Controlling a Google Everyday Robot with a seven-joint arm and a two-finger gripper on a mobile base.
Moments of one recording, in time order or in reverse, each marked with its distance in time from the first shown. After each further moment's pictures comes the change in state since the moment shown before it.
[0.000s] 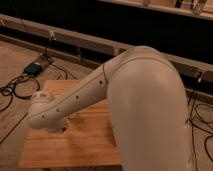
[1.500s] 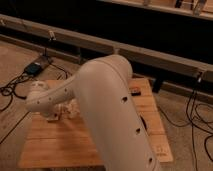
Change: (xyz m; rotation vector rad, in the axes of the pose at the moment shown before) arm -0.117 -0.016 0.067 -0.025 -0.082 -0.008
